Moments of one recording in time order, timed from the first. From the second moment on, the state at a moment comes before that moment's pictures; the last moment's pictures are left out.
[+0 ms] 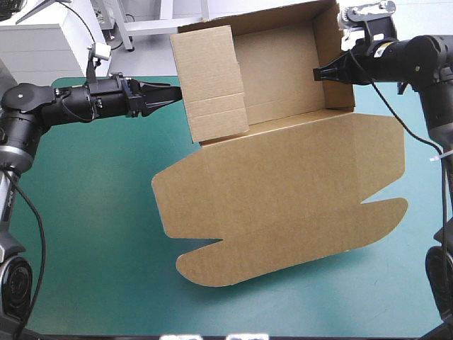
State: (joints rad) left arm 0.04 1.59 -1.56 -1.38 1.22 0.89; right arm 0.13 1.65 -2.05 0.21 1.09 -0.17
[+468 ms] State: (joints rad) left arm -0.01 1.59 -1.62 -1.34 1.22 0.88; right arm 0.23 1.65 -2.05 0.03 1.06 -0.05
